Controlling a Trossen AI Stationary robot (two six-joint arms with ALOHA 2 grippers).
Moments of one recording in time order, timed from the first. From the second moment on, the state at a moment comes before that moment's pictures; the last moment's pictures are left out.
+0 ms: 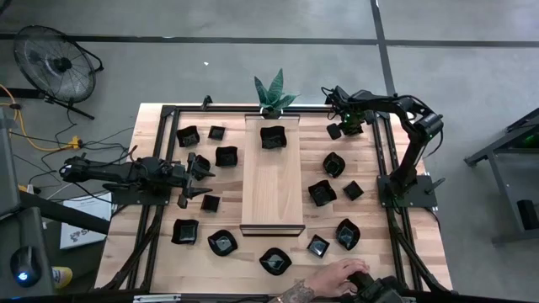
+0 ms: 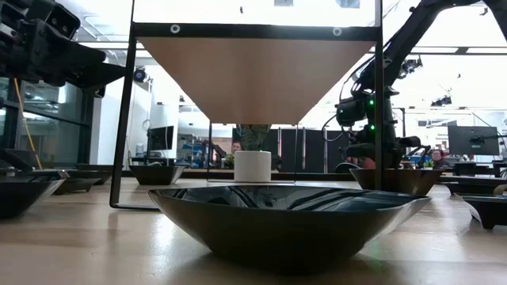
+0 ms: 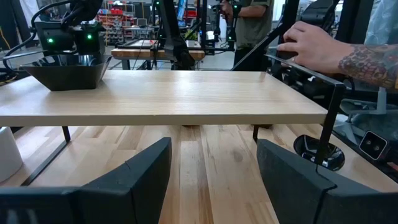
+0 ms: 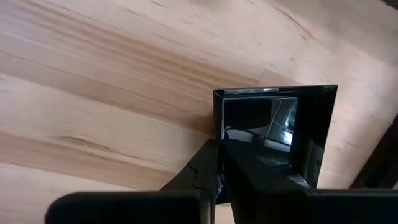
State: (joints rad) left arm -0.12 0.05 0.01 0.02 -0.04 -0.03; right arm -0.96 1.81 1.05 -0.80 0.15 0.26
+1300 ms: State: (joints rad) left arm -0.12 0.05 0.01 0.02 -0.04 -0.03; right arm -0.55 1.51 1.33 -1.37 0.23 0.45
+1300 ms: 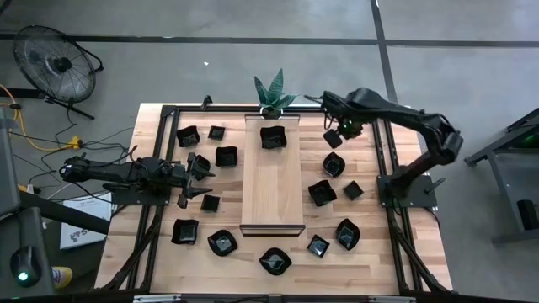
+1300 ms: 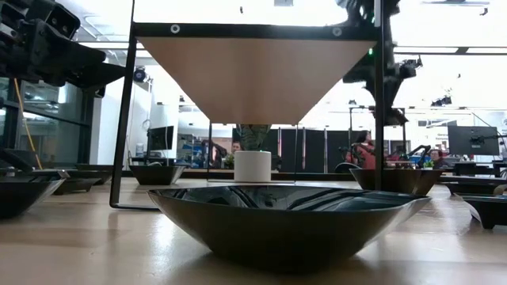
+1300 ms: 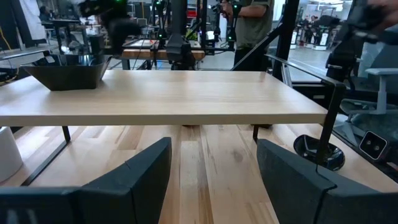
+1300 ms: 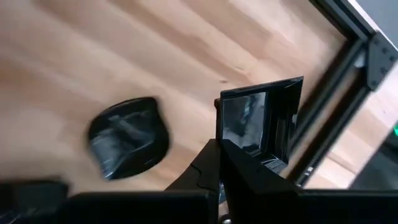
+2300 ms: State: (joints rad) left arm -0.12 0.05 0.01 0.02 -0.04 -0.03; right arm -0.04 1.49 1.40 -1.06 0.05 0.42
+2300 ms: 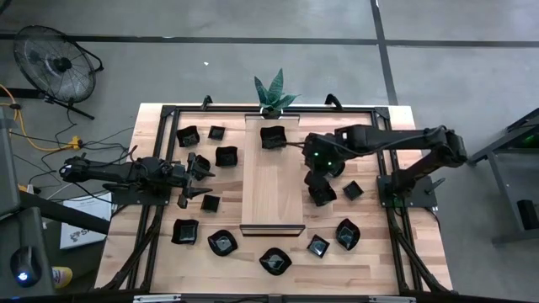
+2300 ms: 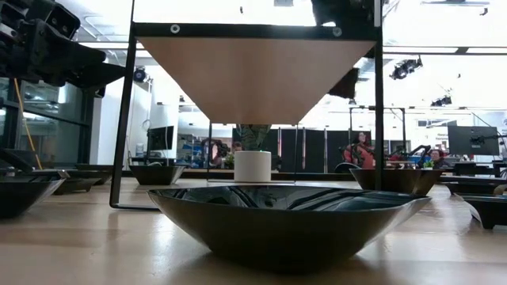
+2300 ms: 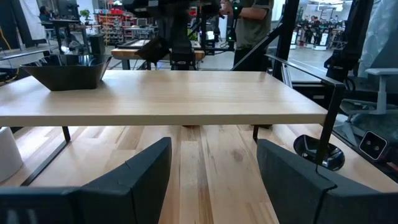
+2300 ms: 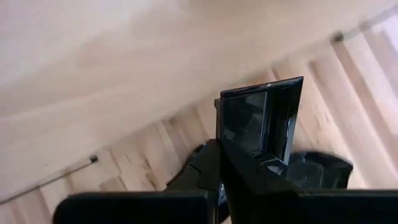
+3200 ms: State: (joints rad) left arm -0.12 0.05 0.01 0.02 -0.04 -0.03; right arm 0.08 1.99 2.01 -1.31 0.26 0.10
